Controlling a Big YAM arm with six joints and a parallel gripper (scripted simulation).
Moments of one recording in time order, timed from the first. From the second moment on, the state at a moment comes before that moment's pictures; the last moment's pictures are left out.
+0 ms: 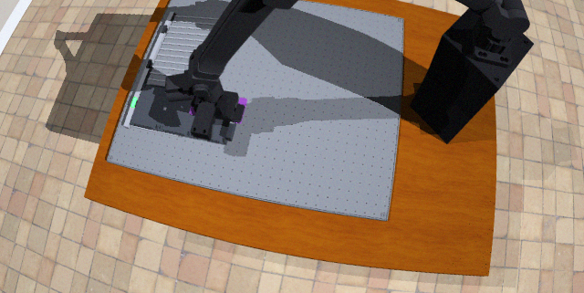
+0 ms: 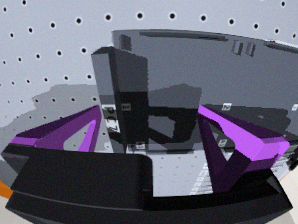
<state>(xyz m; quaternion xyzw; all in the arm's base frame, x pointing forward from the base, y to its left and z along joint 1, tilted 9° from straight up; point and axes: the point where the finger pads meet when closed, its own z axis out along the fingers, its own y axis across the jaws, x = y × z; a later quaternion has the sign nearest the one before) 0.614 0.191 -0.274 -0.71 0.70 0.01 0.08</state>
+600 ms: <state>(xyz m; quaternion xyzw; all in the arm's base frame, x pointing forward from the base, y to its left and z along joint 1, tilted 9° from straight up) 0.610 0.193 -0.275 -0.71 0.70 0.01 0.08</state>
